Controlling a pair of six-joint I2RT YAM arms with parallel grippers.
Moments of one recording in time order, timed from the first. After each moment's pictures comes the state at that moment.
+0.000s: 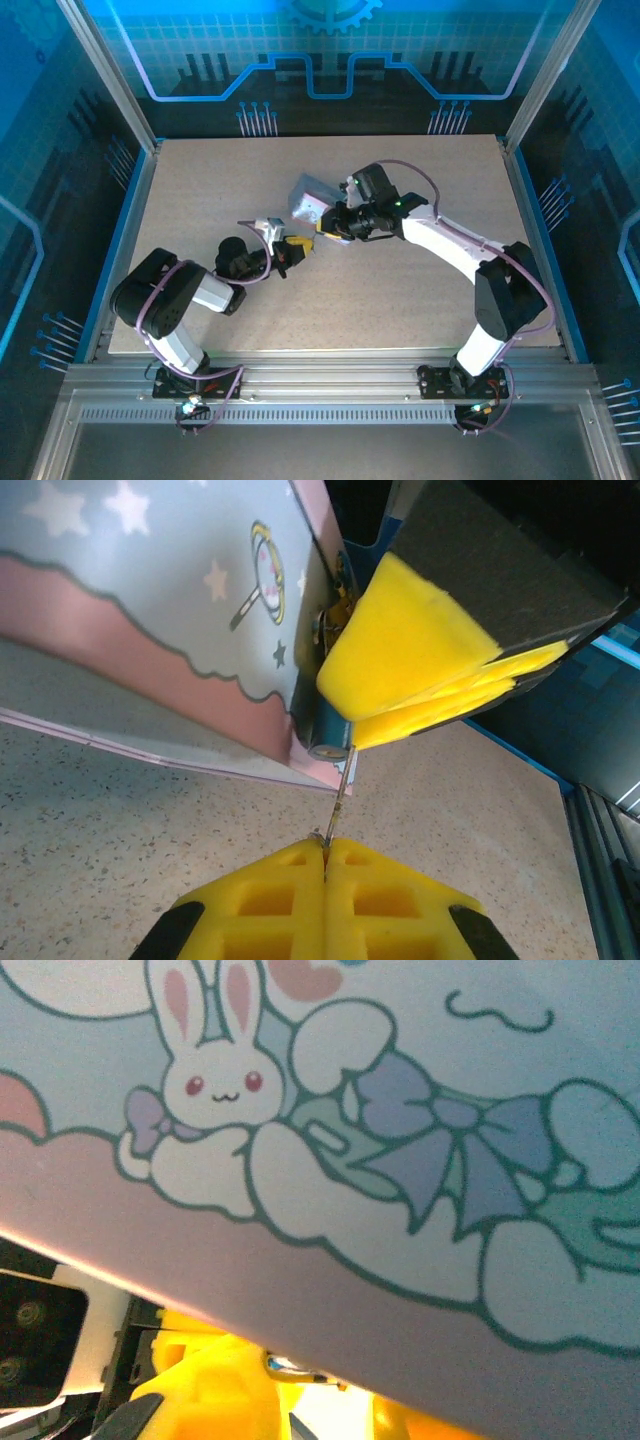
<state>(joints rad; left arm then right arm) -0.36 1.68 0.36 1.28 0.66 -0.40 0.56 1.67 1.28 -0.45 -0.52 0.77</state>
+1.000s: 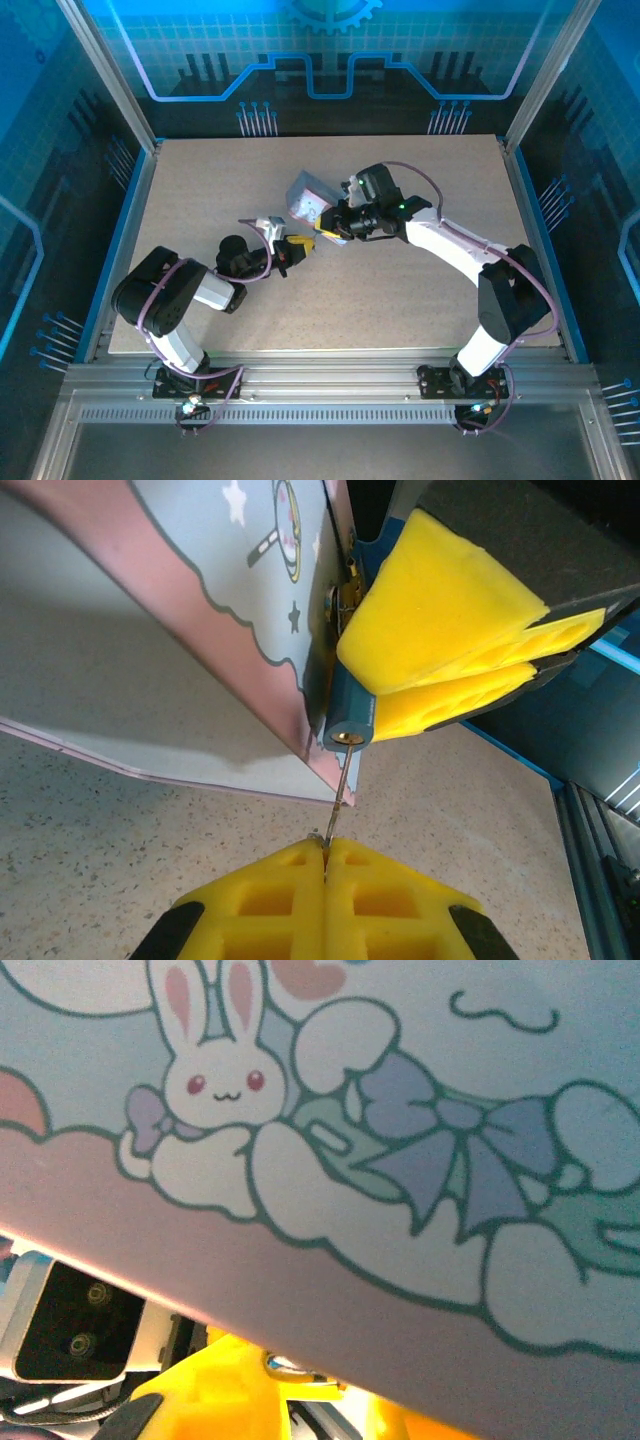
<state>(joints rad) -0.36 1.69 0.38 1.28 0.68 -0.40 0.55 1.65 1.24 -0.36 -0.59 0.85</state>
